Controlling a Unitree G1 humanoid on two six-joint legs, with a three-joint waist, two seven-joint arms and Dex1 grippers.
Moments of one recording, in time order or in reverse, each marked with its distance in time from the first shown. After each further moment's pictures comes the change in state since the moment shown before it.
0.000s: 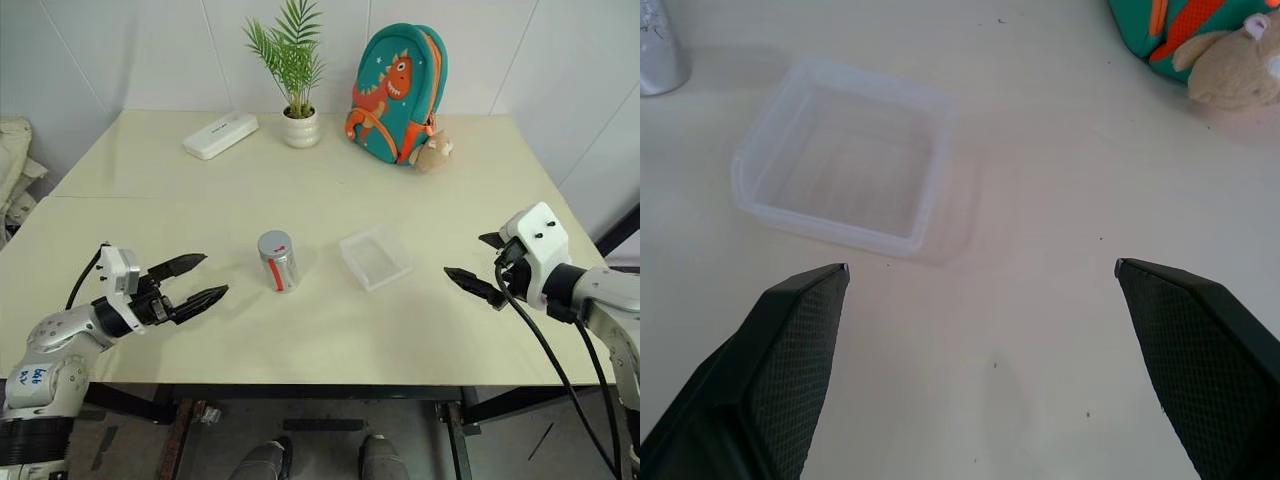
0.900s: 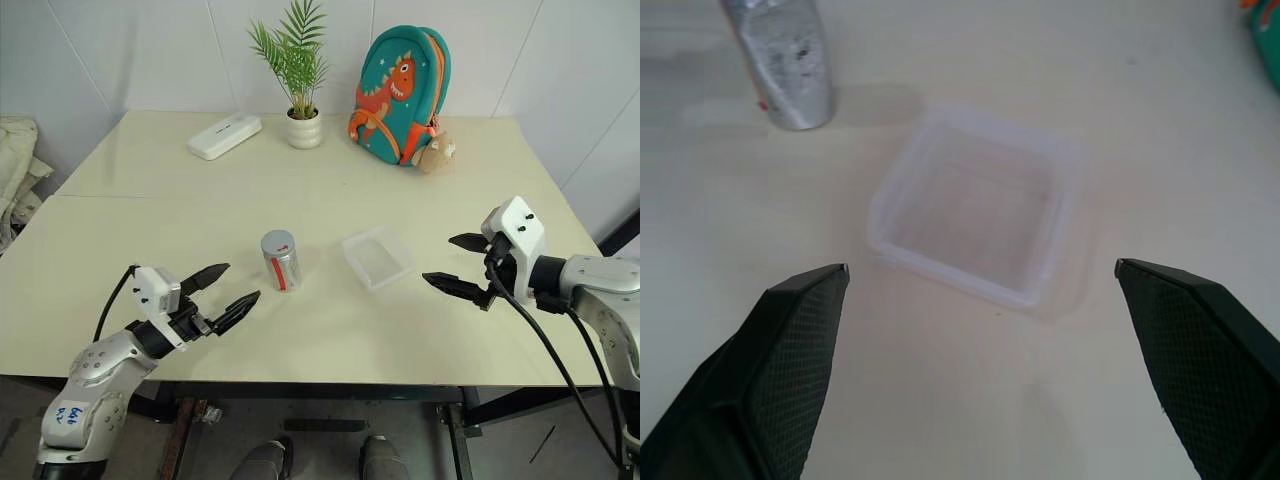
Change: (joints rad) left arm 0.169 -0.204 -0.123 -0.339 0.103 0.079 0.386; right arm -0.118 -0.053 0.097 0.071 0.100 0.021 0.206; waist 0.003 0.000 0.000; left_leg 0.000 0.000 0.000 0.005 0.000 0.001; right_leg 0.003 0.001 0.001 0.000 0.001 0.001
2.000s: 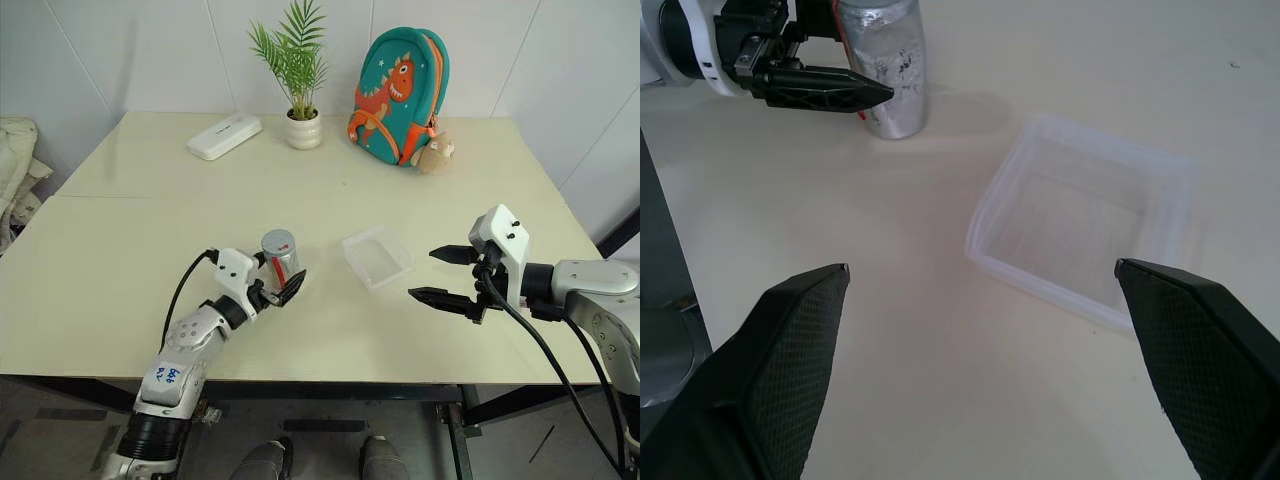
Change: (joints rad) left arm -0.248 -0.202 -0.181 0.245 0.253 -0.019 0.212; right arm 0.006 0.001 0.022 -0.057 0.066 0.037 -0.007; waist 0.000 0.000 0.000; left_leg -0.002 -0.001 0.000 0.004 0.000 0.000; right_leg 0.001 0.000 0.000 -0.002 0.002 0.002
